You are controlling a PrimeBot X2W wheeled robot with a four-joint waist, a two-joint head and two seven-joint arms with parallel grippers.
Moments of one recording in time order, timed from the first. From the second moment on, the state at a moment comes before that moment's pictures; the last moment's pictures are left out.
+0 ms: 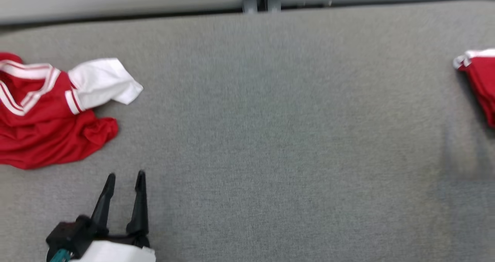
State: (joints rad) left arm 0.01 0.05 -0.02 0.15 -0.34 -0.13 -0.26; right arm -0.44 -0.47 -0.12 0.36 0.18 0.13 0.00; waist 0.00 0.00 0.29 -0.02
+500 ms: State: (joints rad) left arm 0.19 0.05 0.02 0.17 -0.36 -0.11 -0.26; right arm 0.09 -0.06 -0.08 0.19 0.10 0.13 -0.26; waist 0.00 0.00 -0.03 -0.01
